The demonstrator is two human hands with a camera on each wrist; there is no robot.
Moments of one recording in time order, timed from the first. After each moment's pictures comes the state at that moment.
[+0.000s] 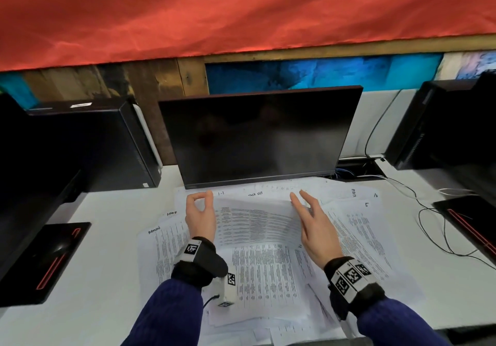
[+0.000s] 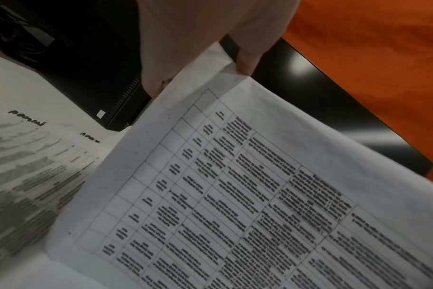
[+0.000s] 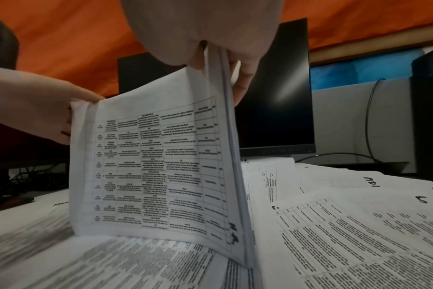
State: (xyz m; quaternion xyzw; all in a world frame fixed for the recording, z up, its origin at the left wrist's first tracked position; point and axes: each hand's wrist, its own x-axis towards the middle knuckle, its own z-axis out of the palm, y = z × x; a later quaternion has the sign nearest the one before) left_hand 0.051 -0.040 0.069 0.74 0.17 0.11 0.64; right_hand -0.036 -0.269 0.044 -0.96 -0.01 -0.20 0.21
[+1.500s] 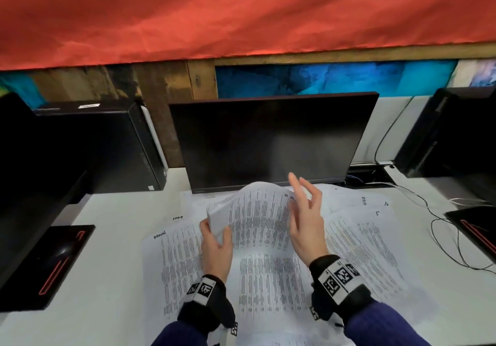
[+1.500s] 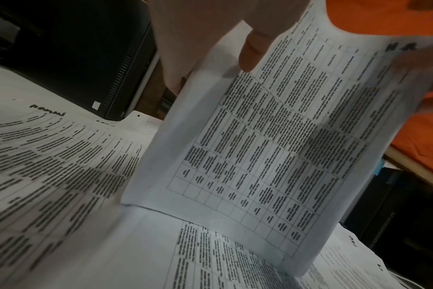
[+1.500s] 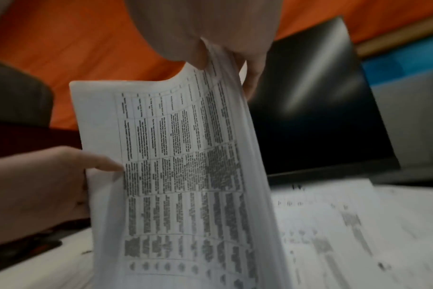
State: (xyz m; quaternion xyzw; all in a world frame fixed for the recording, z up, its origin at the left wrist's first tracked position) left_hand 0.015 -0.030 0.026 0.76 0.07 0.05 0.64; right_hand -0.010 -0.208 0.081 -0.86 -0.01 -0.30 0.41
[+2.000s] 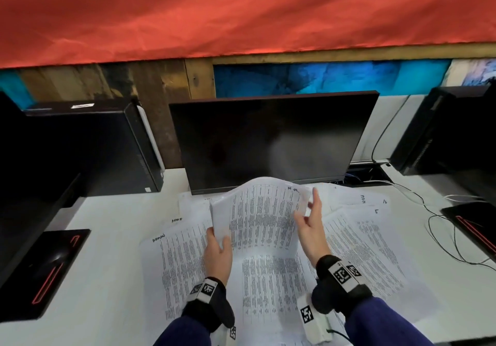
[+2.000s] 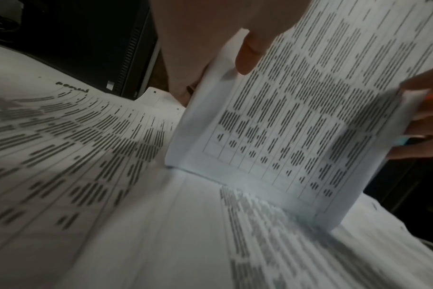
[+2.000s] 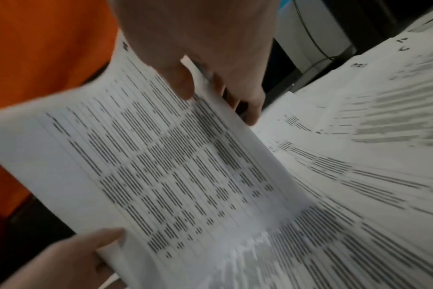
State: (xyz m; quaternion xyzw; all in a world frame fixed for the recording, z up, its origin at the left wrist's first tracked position) left_hand 0.028 -0.019 -0.008 0.79 0.07 0.00 0.60; right_hand -0.001 -0.213 0.052 -0.73 0.14 -0.14 0.65
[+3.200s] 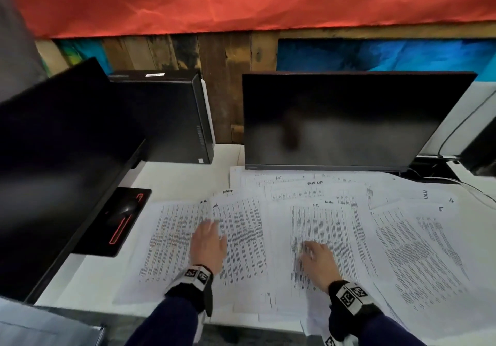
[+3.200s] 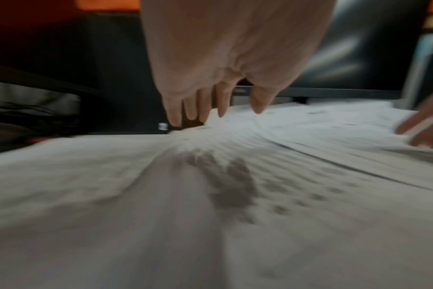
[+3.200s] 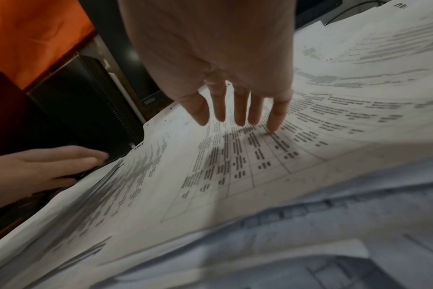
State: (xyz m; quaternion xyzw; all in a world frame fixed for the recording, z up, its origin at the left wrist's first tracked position) left_hand 0.017 0.137 -0.044 0.98 0.03 -0.05 0.17; right_hand -0.036 -0.130 -0.052 -0.92 0.17 0.12 0.33
